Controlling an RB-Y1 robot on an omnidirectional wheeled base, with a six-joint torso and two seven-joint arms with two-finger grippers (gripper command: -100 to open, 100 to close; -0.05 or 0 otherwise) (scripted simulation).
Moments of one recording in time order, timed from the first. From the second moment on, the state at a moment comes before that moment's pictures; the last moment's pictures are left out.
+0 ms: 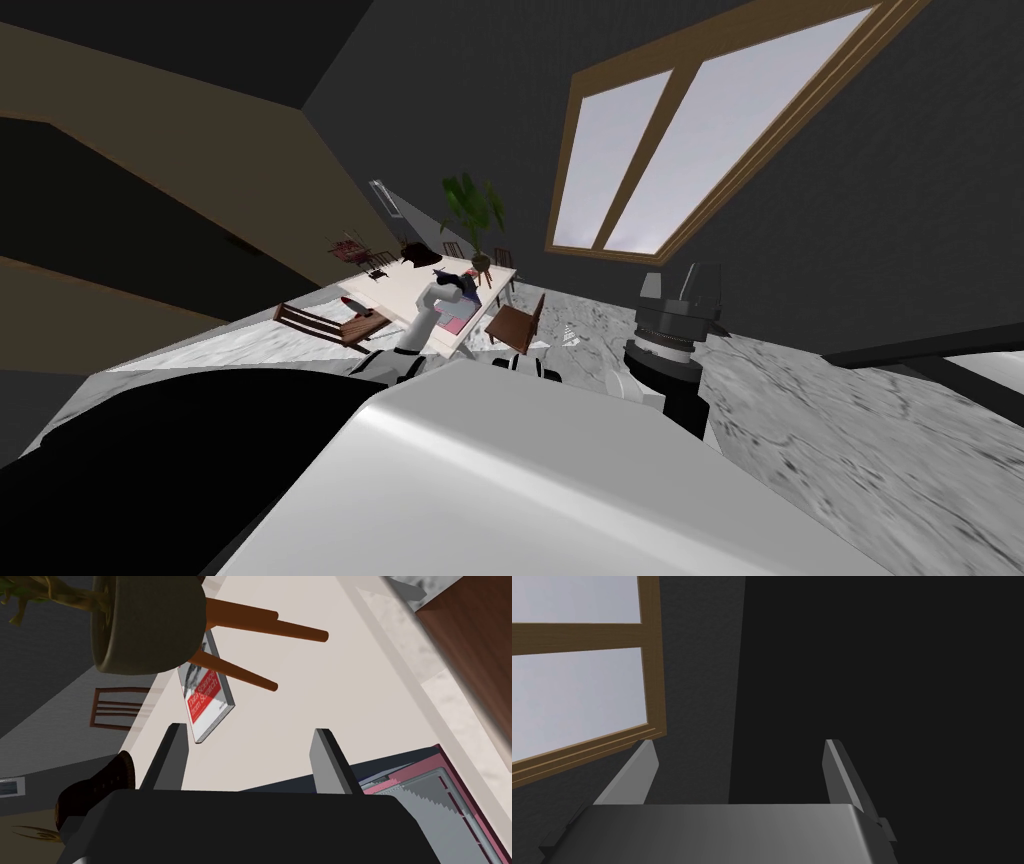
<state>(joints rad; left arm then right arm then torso) -0.18 0.58 0.09 -1.71 0.40 0.84 0.57 0.49 -0.04 0.05 -2.37 0.03 -0.54 0.15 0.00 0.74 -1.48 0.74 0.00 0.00</state>
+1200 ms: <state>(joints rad) -0.22 0.41 0.10 -1.52 0.35 0.48 0.49 0.49 -0.04 0.05 -2.37 0.03 -0.54 0.15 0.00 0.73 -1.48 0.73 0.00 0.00</state>
